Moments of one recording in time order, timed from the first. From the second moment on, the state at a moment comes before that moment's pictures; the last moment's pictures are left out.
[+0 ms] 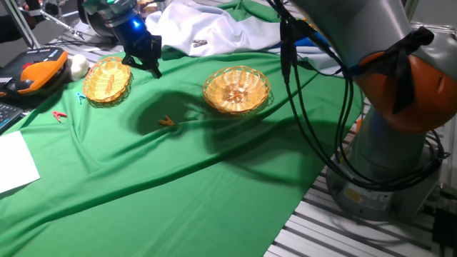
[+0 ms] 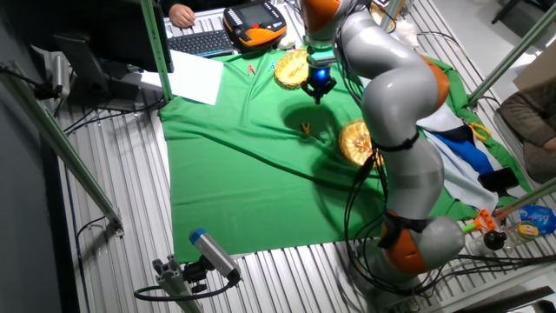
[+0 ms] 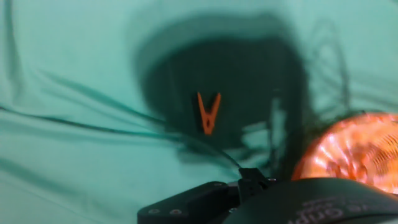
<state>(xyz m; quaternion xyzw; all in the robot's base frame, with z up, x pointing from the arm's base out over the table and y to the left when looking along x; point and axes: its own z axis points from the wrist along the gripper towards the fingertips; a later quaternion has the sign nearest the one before) 0.596 0.033 0.192 -0.08 -0.98 0.03 0.17</state>
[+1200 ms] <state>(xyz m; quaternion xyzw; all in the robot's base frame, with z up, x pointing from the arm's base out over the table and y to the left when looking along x) 0.614 0.031 0.148 -0.11 -0.98 0.04 0.18</state>
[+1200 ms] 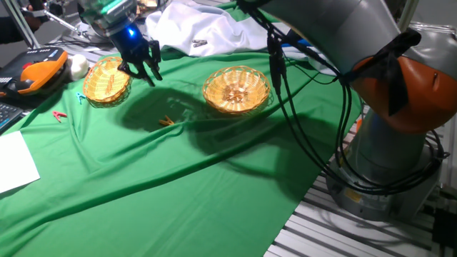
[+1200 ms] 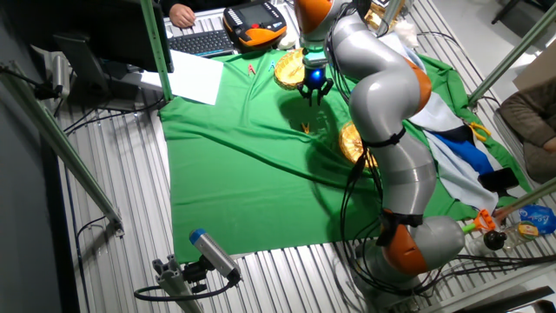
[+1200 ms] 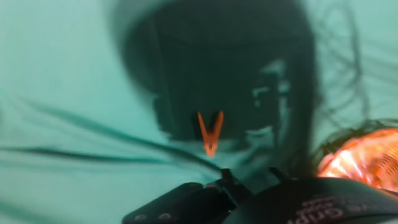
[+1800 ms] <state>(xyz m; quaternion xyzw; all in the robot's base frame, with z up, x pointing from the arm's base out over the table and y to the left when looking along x) 0.624 0.030 0.114 -0.10 -0.98 0.02 0.17</state>
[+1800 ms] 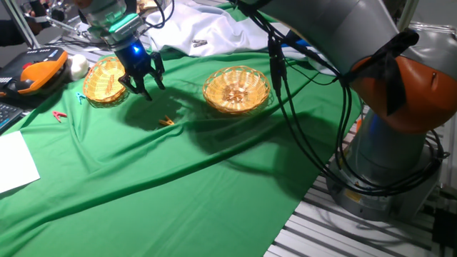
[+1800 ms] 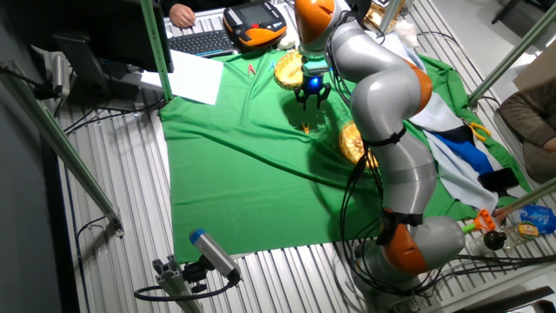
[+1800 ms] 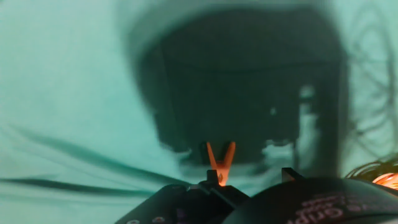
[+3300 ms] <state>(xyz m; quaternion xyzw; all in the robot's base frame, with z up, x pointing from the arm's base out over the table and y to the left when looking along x) 0.616 0.042 0.047 -0.12 -0.98 0.00 0.15</state>
